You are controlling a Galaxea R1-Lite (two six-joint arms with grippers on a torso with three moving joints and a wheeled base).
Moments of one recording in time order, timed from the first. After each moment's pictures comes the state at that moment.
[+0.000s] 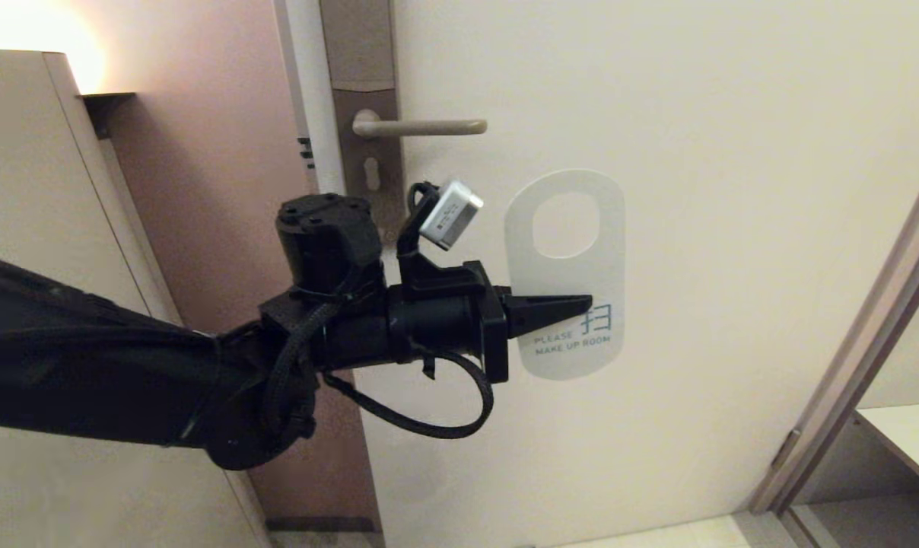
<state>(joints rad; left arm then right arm) -0.72 1.91 -1.02 -0.98 -0.76 -0.19 0.01 0.00 -0.02 0.05 0.02 -0.08</state>
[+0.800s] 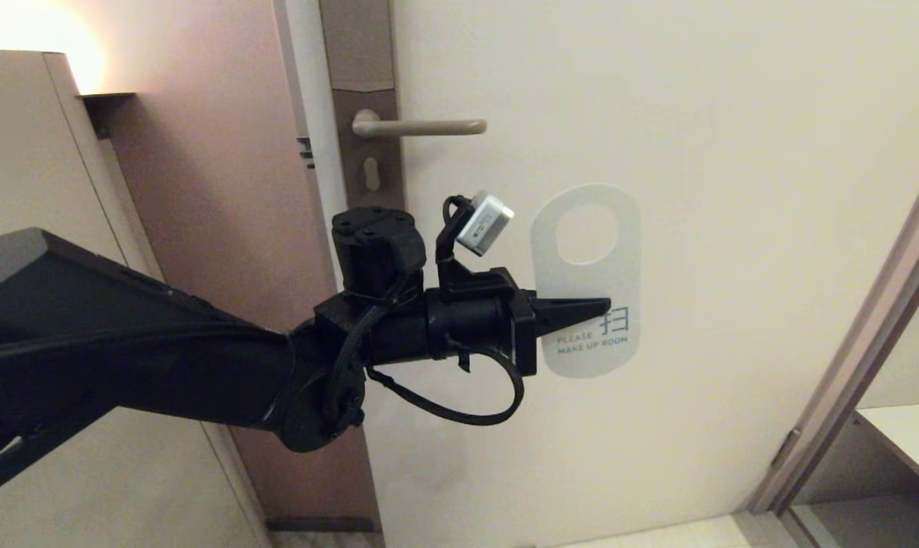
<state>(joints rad) -0.73 2.03 -1.12 -1.00 -0.77 -0.23 0.03 0.21 -0.18 0.10 0.15 -0.09</state>
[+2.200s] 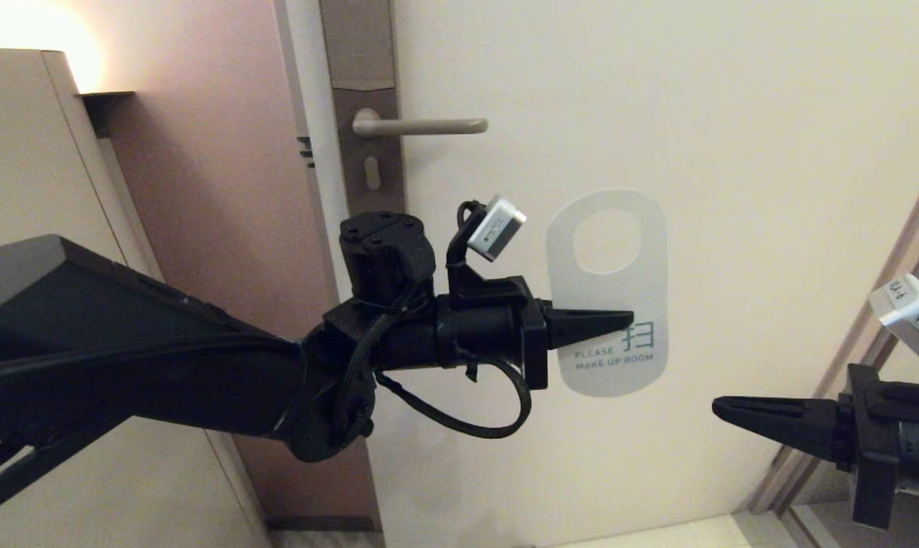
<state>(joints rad) -0.76 2.04 -1.11 -1.04 -0.83 -0.30 0.25 1.19 -0.54 -0.22 0.57 -0.10</state>
